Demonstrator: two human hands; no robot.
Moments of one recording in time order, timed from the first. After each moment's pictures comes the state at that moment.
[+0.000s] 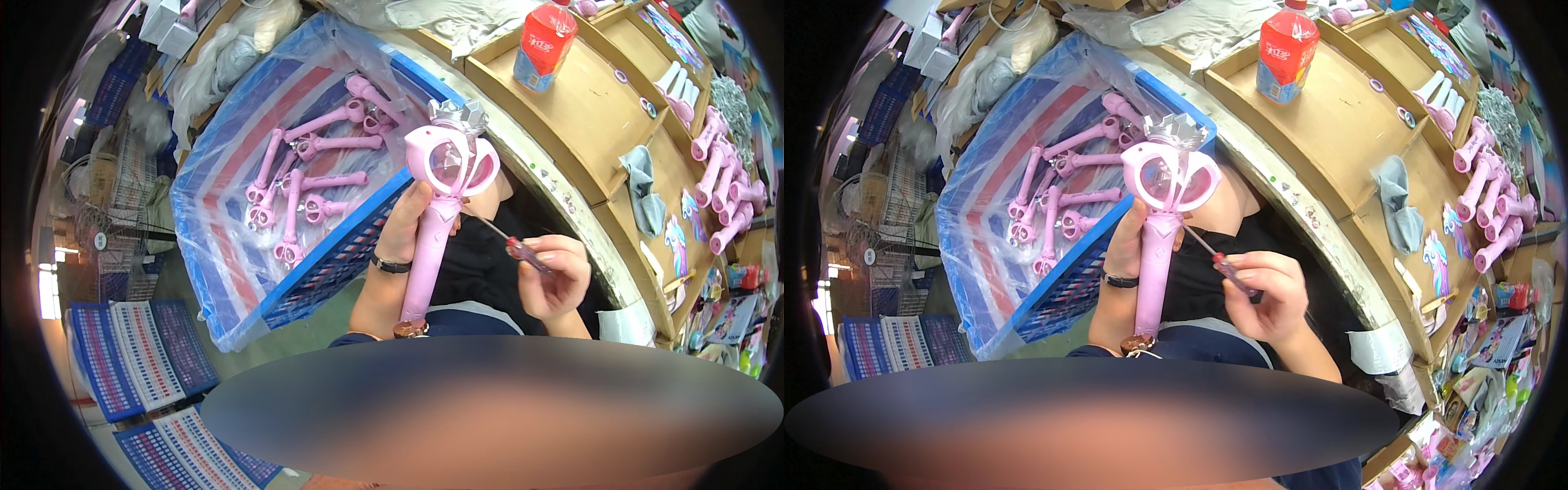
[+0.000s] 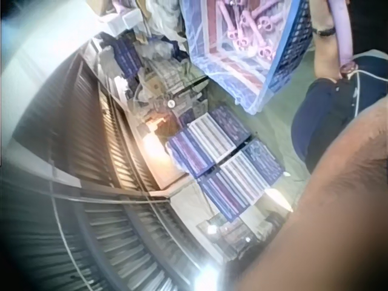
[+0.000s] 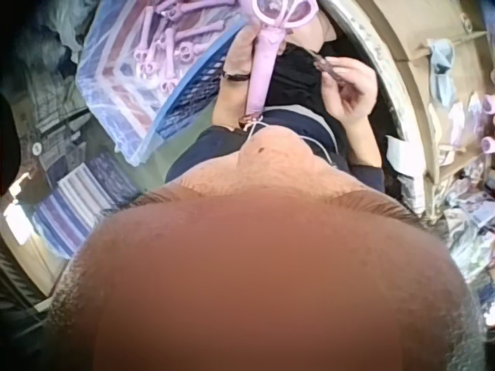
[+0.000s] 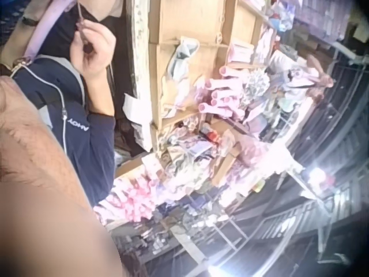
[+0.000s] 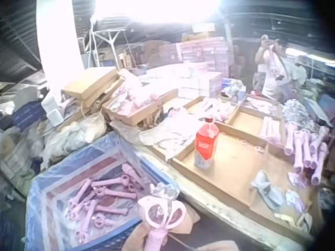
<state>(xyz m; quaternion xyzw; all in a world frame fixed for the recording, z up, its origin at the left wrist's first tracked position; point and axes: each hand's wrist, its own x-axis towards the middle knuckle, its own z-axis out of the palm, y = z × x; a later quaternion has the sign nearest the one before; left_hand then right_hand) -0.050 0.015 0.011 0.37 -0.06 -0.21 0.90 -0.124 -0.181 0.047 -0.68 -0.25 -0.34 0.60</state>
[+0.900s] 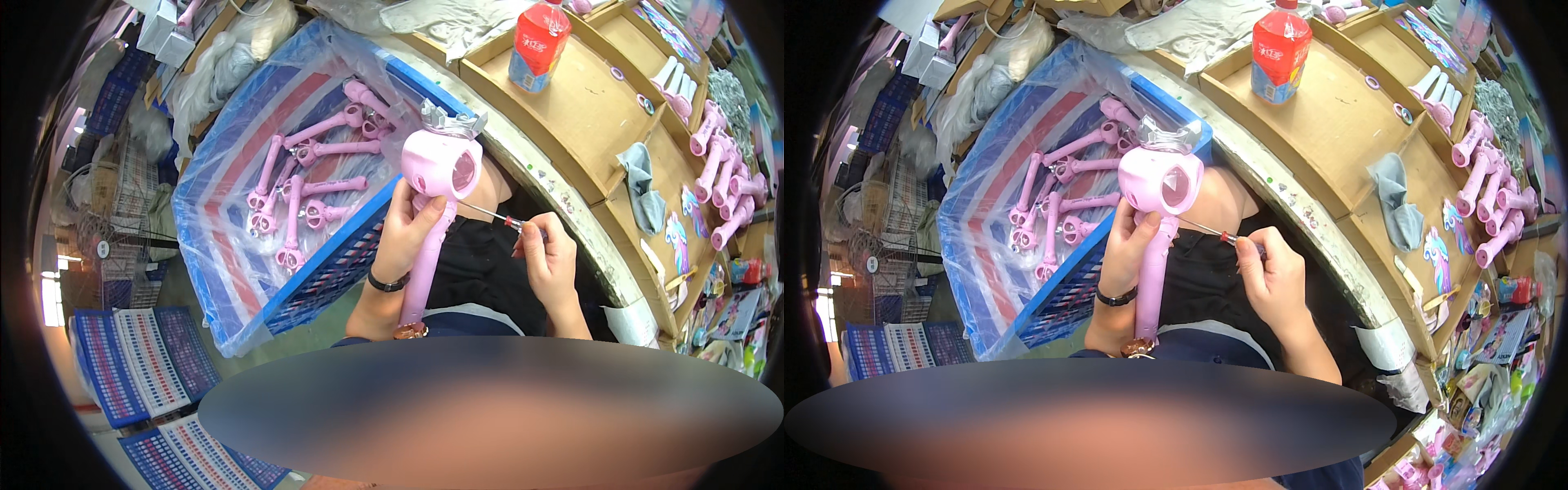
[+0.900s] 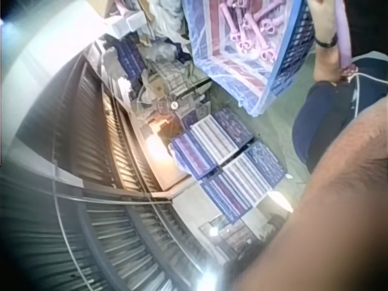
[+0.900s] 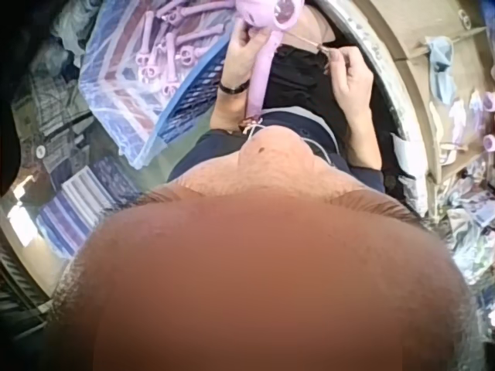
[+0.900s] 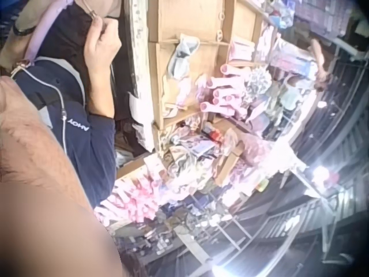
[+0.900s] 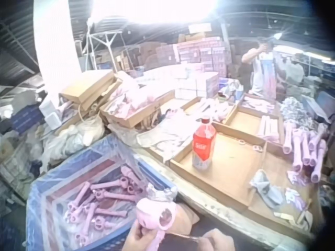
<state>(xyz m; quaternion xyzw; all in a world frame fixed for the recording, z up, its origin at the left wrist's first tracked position) -0.060 0.008 0.023 0.56 -0.05 -0.06 0.82 -0.115 -0.189 0.038 -0.78 -0.03 -0.13 0.61</state>
